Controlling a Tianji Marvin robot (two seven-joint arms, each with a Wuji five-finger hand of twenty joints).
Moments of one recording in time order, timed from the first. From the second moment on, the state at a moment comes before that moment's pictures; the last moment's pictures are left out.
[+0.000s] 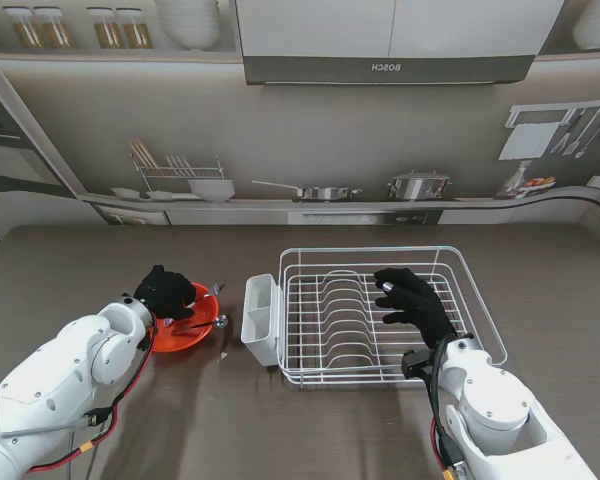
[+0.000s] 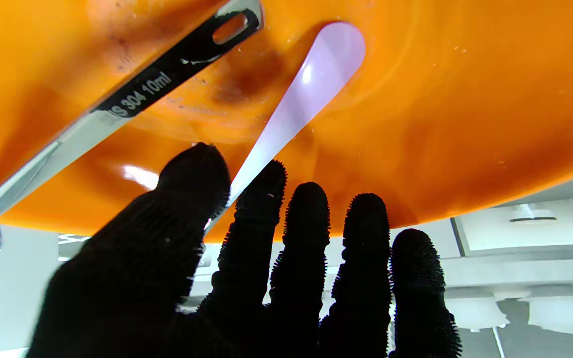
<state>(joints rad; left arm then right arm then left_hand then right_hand) 1.17 -1.03 -1.02 -1.06 1.00 -0.16 0.12 -1.64 -1.19 1.34 -1.66 0.22 0.04 -0.03 0.86 -0.57 0.57 -0.12 0.94 0.15 0.52 0.50 0.88 0.20 0.48 0.96 0.60 0.32 0.67 0.75 0.17 0.29 1.04 0.74 0.27 -0.51 1.08 -0.13 0.41 -0.03 0.77 0.30 0.47 0.04 0.63 0.35 0.61 0.24 0.19 0.32 0.29 0.38 0.54 0.74</state>
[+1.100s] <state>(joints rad) 1.10 -1.05 -0.94 -0.92 0.92 -0.21 0.25 -1.64 -1.19 1.34 -1.66 0.22 0.05 -0.03 0.90 -0.58 0.53 -0.13 1.02 0.08 0.73 0.37 1.08 0.14 0.51 1.18 0.73 0.31 0.78 0.78 0.25 0.29 1.13 0.72 0.27 -0.51 1.08 -0.13 0.41 -0.03 0.76 0.30 0.48 0.05 0.63 0.35 0.61 0.24 0.19 0.32 0.29 0.38 0.54 0.74</state>
